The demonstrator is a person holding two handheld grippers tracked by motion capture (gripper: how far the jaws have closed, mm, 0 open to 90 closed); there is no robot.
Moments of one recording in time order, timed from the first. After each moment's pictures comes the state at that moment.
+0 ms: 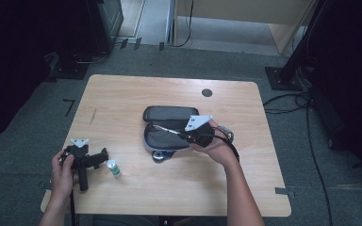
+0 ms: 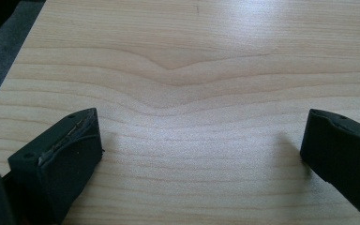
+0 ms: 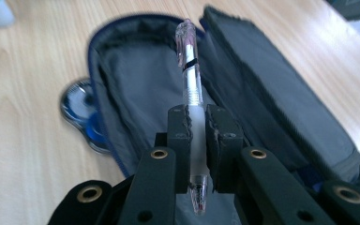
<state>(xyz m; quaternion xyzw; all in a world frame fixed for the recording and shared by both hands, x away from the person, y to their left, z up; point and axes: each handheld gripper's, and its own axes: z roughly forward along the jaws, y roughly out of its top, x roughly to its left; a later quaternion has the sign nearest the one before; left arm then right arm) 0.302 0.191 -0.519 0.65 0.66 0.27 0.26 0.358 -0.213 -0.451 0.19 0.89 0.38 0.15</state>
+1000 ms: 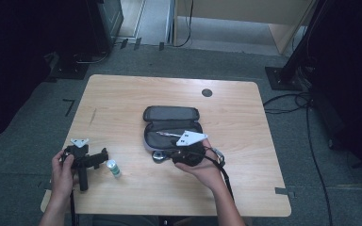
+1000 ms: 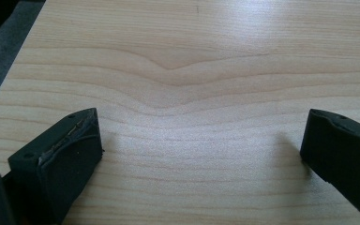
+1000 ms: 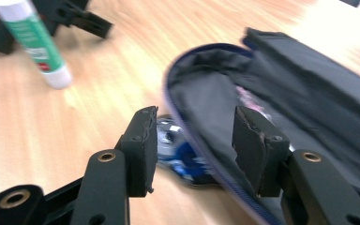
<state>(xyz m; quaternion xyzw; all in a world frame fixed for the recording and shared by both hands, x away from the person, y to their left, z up) 0.302 0.191 -0.519 0.65 0.66 0.26 0.26 0.295 -0.176 -0.460 0.27 0.84 0.45 0.13</state>
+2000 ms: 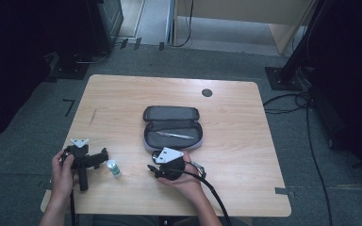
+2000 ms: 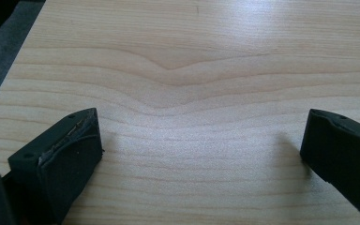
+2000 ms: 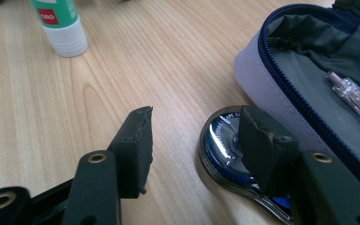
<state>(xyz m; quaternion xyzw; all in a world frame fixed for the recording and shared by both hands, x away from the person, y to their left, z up) 0.302 0.191 -0.519 0.65 0.66 0.27 0.26 0.276 -0.121 -0.516 0.24 0.86 0.43 0.15</state>
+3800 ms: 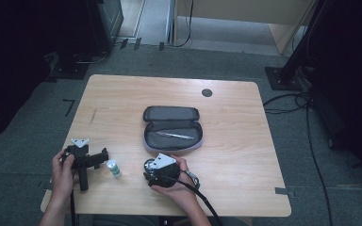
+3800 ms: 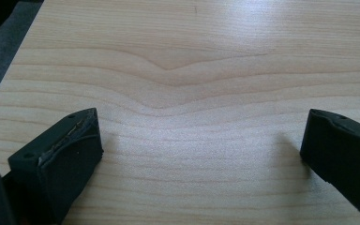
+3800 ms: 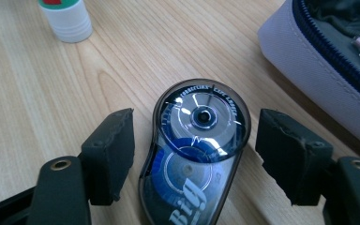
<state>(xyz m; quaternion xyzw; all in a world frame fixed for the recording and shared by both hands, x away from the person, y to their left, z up) 0.302 0.190 -0.519 0.65 0.66 0.26 0.26 0.256 -0.101 -0.521 0.30 0.86 0.39 0.15</state>
